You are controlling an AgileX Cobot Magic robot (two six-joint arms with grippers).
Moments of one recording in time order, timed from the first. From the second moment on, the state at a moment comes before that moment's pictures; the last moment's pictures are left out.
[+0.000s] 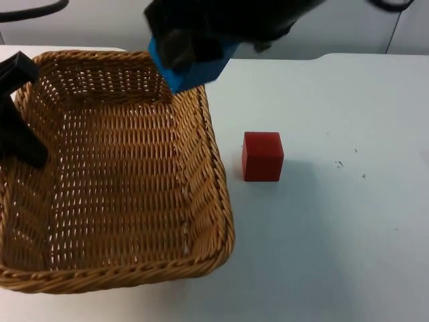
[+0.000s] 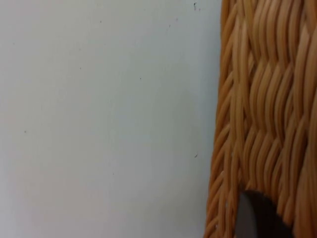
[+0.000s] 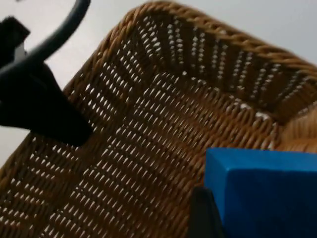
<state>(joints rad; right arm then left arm) 0.81 1.72 -1.26 0.02 0.40 0.03 0.06 1.65 -0.85 -0.85 0.84 0.52</state>
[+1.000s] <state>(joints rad) 0.88 2.12 -1.52 0.02 0.48 0.02 0.06 1.66 -0.85 -0.87 0.81 0.51</state>
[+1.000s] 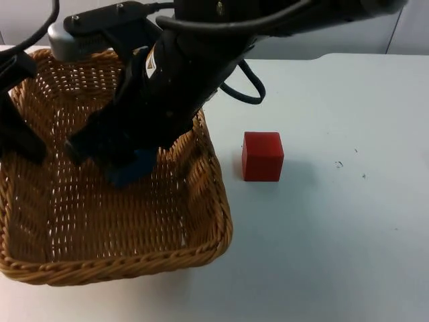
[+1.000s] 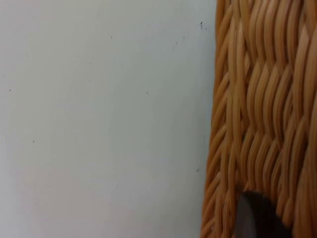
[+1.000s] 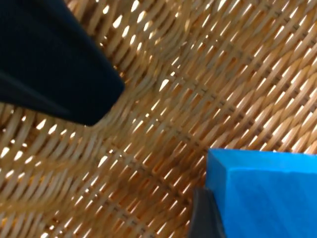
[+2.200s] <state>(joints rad) 0.88 1.74 -1.53 -0.07 0.80 -0.02 0.06 1.80 -0.96 -0.86 0.80 0.52</state>
